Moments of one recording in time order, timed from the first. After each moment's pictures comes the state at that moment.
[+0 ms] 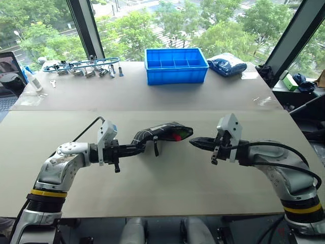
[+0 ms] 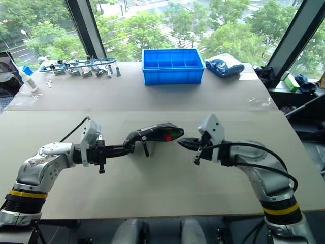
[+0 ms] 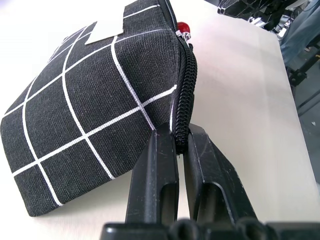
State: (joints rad) left arm -0.32 0.69 0.00 -0.06 -0.54 0.58 -1.15; right arm -0.34 -0.63 0.04 -0.40 0.49 0.74 0.74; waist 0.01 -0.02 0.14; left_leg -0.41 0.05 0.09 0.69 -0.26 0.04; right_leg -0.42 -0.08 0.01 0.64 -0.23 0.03
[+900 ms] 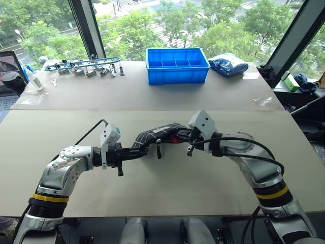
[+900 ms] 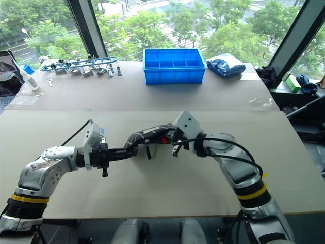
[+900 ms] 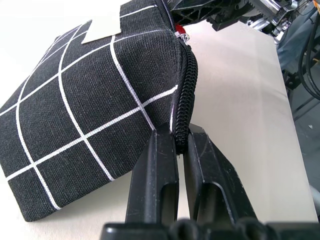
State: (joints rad) left arm -0.29 0.66 0.00 -0.13 -0.55 0.61 -1.10; right arm -0.50 -0.50 0.27 -0.28 0.25 0.64 0.72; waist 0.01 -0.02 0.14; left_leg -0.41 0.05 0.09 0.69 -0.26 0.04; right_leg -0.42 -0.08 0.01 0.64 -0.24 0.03
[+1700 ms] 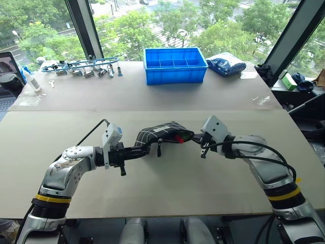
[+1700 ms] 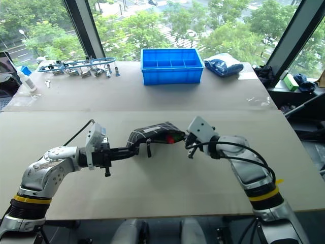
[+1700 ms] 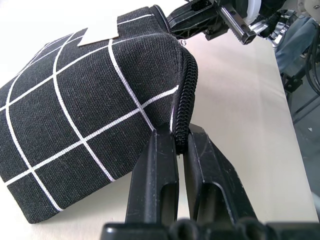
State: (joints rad) left arm -0.29 0.64 0.00 -0.14 -0.55 0.61 -1.08; right arm -0.44 -0.63 0.21 -0.17 0.14 0.53 0.75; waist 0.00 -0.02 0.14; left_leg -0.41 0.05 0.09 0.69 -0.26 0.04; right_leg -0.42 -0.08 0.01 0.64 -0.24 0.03
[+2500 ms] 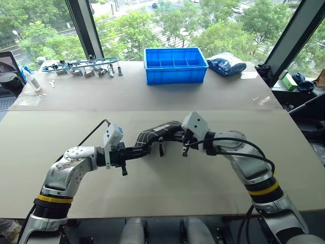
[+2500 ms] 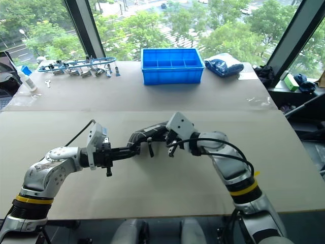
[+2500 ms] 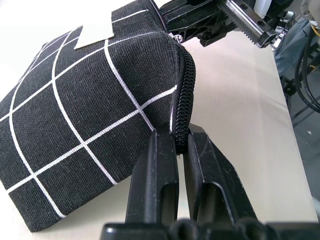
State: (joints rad) left arm -0.29 0.62 0.00 -0.14 -0.55 0.61 -1.07; right arm -0.54 -0.45 0.30 -0.18 0.14 0.57 0.76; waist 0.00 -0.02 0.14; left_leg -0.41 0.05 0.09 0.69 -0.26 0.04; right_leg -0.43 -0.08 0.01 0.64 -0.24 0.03
